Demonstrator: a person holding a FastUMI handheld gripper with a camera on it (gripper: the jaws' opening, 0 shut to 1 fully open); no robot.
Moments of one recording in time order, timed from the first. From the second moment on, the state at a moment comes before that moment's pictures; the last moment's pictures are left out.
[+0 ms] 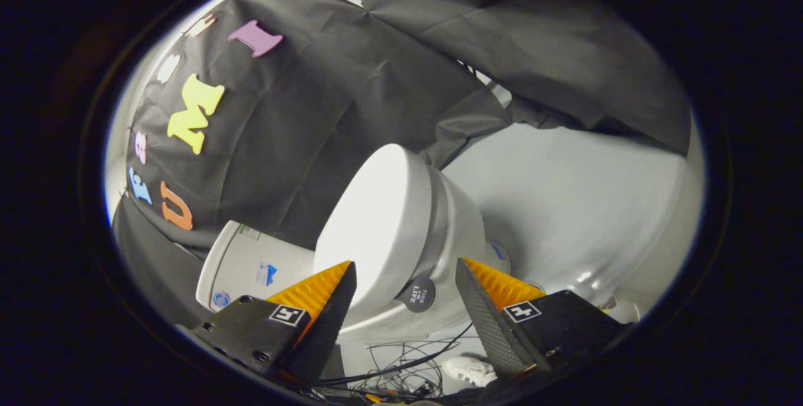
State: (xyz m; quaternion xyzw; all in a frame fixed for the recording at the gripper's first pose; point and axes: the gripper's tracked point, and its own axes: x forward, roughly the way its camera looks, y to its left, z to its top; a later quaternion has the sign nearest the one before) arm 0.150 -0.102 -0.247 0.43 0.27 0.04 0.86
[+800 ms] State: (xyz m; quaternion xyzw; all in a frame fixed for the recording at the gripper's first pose) arm 0.152 -0.082 -0.281 0.47 0.33 0.05 0.82
